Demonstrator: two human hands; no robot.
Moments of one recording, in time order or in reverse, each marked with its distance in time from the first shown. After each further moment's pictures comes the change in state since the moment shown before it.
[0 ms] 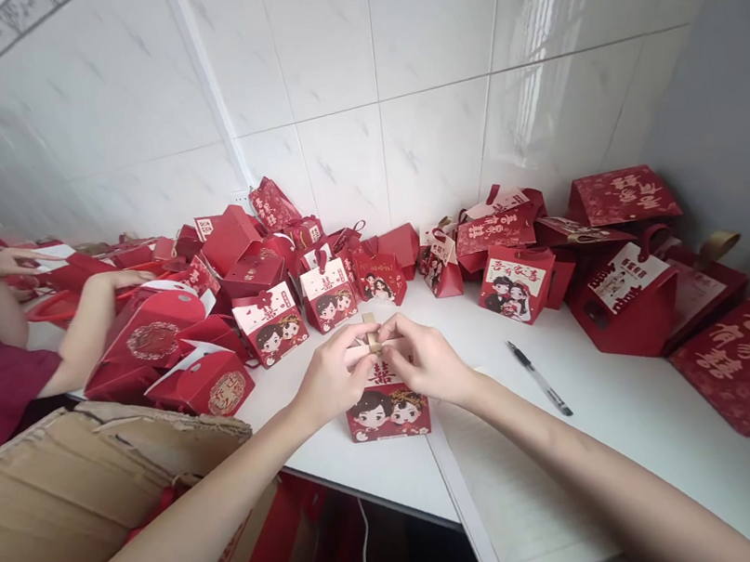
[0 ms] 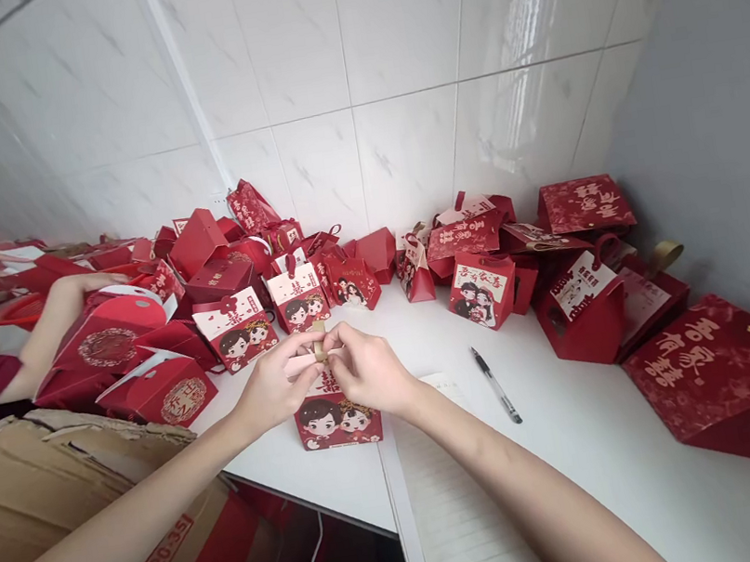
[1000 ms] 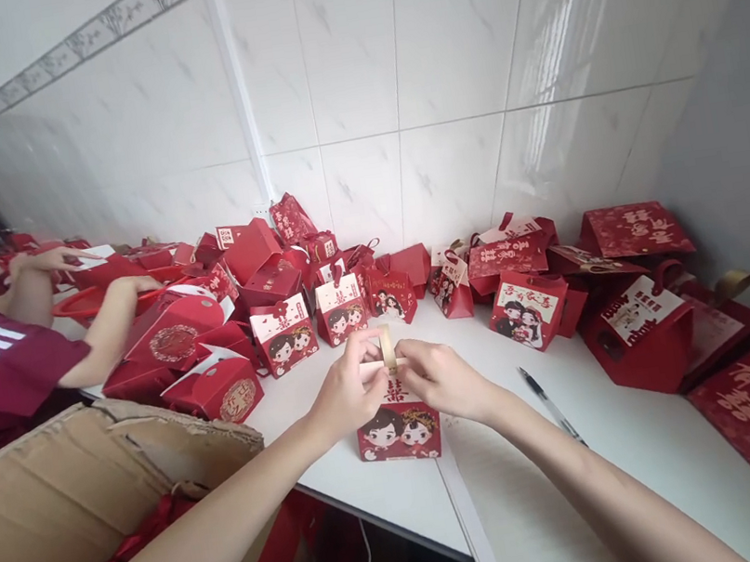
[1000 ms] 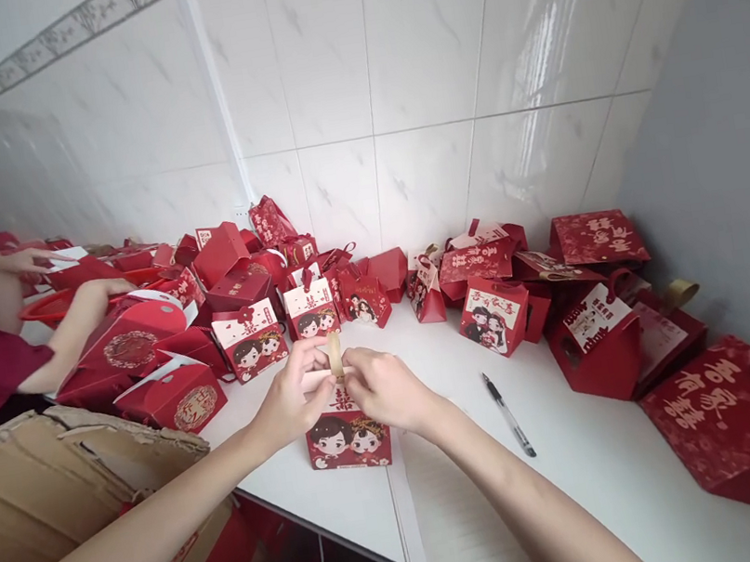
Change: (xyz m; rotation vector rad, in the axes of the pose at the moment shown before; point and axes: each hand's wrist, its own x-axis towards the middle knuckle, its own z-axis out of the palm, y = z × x) left_hand -0.004 0.002 0.003 -0.089 0.050 0.006; right_hand 0.008 -0.012 -0.011 -0.266 -0.178 0.038
